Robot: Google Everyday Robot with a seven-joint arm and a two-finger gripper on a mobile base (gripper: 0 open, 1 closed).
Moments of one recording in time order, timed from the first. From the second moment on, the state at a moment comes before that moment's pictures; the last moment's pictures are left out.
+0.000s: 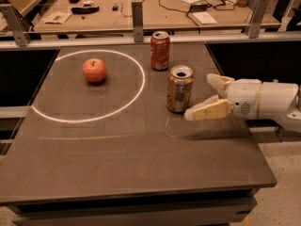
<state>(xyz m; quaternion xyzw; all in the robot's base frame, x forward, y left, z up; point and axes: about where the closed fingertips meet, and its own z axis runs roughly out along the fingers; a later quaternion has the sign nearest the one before) 0.545 -0.140 0.870 -0.38 0.70 0.32 0.52</state>
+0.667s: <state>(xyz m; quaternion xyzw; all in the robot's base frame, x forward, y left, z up) 0.557 -0.095 0.870 -0.40 0.67 0.35 0.51</state>
